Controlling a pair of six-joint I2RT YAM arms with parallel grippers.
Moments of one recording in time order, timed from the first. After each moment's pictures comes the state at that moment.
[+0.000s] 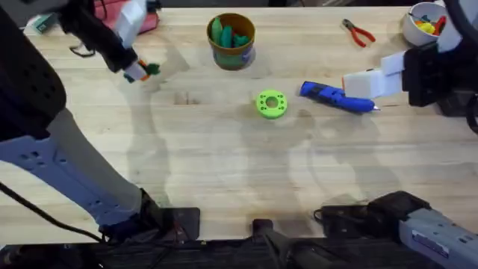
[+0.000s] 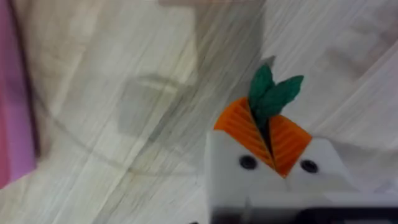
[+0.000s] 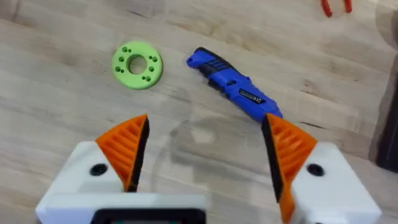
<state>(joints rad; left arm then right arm) 0.29 2.02 1.61 -1.07 0.25 1.25 0.29 0.95 1.24 -1.18 0.07 -0.02</state>
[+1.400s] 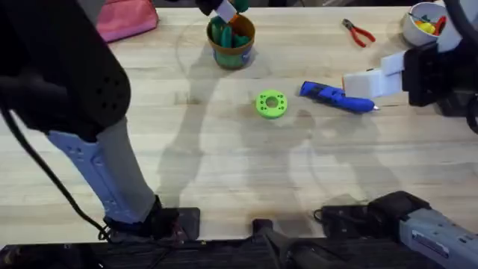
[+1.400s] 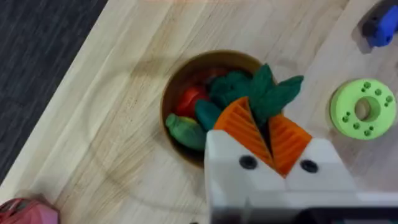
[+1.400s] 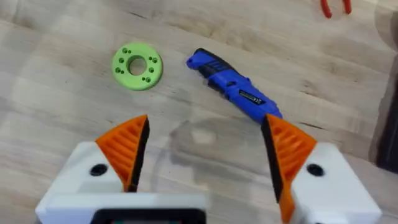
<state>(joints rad) -0.19 2.05 1.95 -0.97 0.47 0.69 0.29 0.95 1.24 -1.18 0.07 -0.02</state>
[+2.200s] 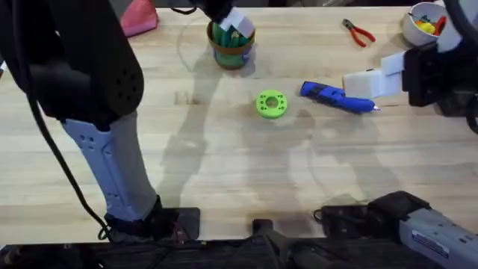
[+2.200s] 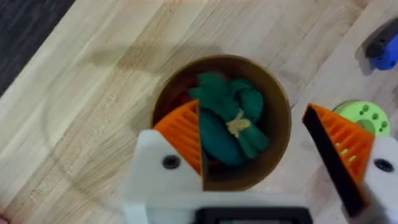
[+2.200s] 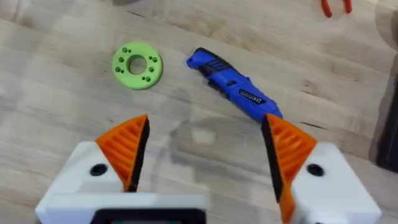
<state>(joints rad) -0.21 2.13 1.95 -0.92 0.47 0.54 0.29 0.95 1.24 -1.19 0.07 -0.02</state>
